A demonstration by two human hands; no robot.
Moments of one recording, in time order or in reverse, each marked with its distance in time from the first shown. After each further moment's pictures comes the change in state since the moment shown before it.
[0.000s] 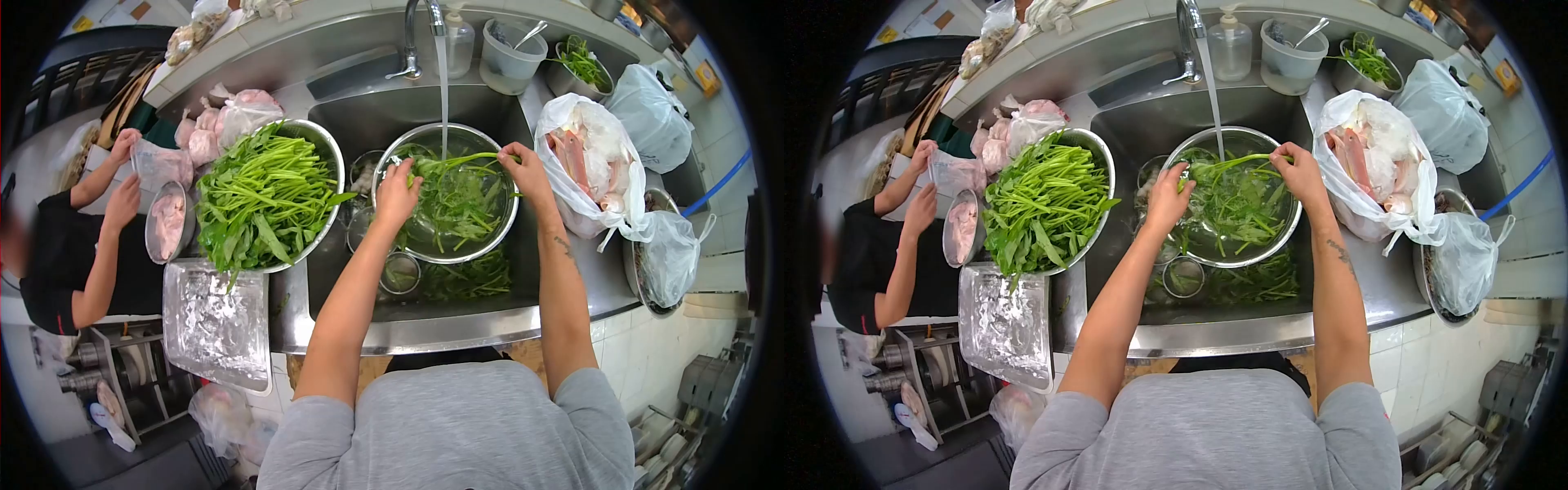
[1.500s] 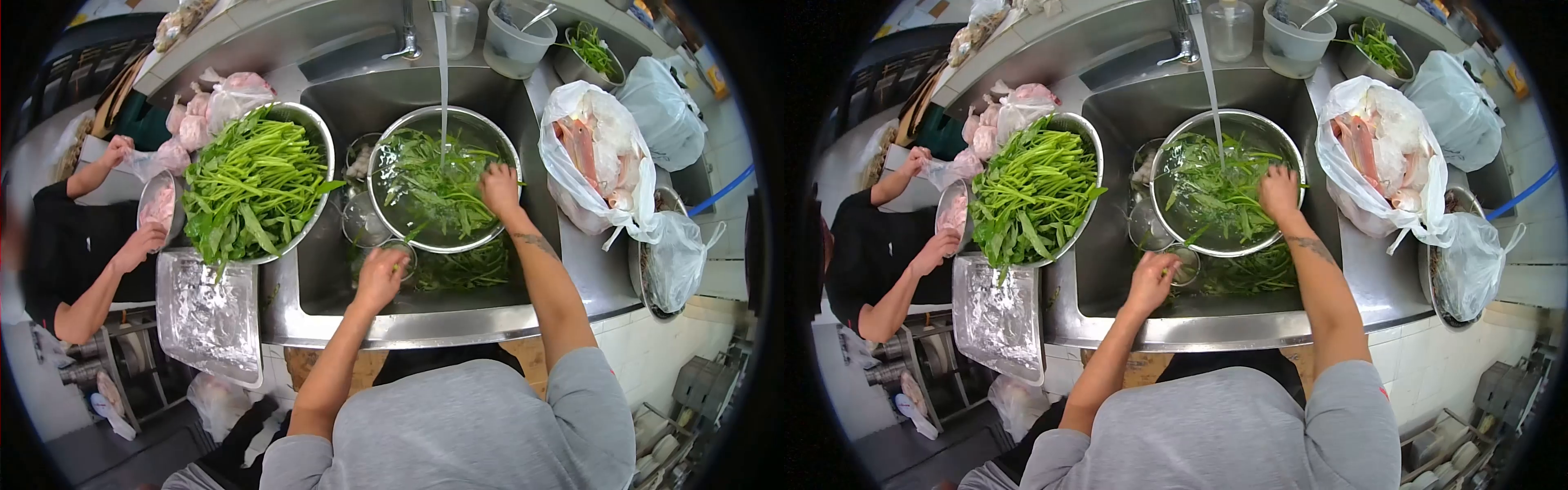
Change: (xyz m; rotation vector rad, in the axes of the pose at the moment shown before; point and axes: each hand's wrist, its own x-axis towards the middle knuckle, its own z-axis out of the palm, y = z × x) left_hand -0.151 0.009 -0.047 -0.053 -0.270 -0.026; right_hand -0.025 0.103 0.081 -0.891 -0.208 -0.186
